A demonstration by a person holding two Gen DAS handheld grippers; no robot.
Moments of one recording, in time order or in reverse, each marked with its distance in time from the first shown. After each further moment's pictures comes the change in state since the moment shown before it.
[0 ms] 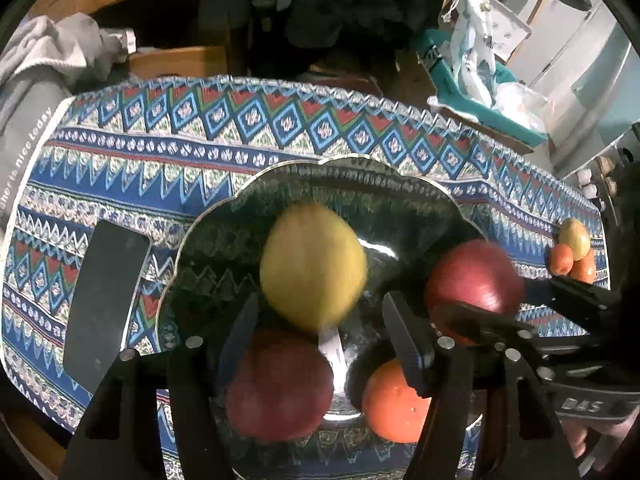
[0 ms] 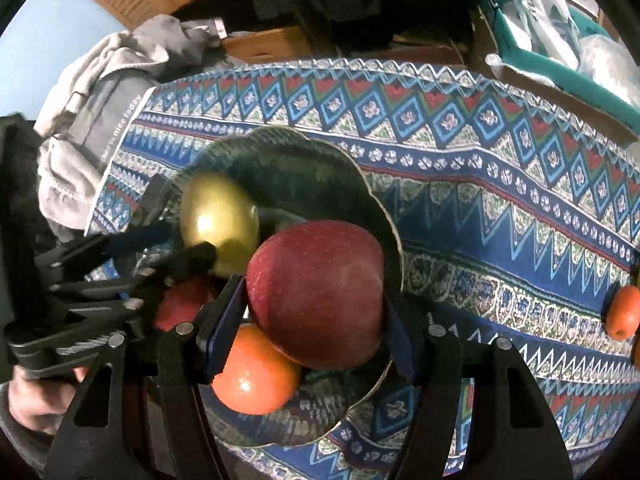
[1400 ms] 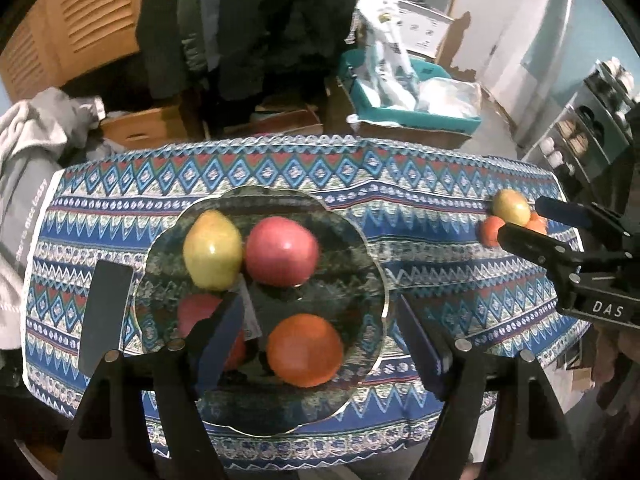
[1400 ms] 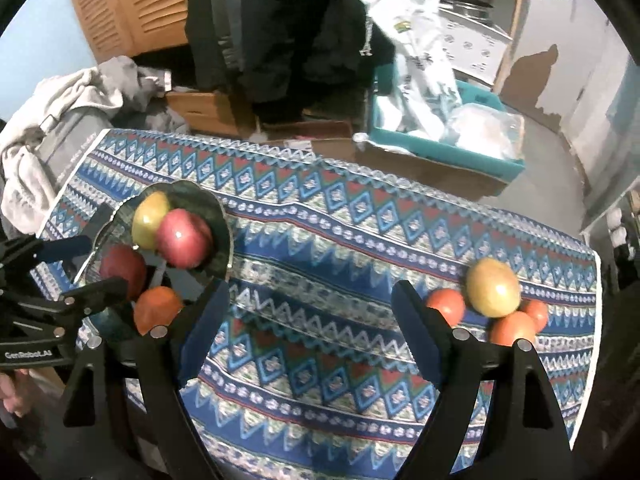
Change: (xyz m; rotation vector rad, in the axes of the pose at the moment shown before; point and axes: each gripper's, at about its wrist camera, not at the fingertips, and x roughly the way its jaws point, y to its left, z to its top) left arm -0.073 -0.085 -0.023 0.185 -0.095 -0.038; right arm -0.138 -0.034 -0.041 -0.063 -0.226 -0.342
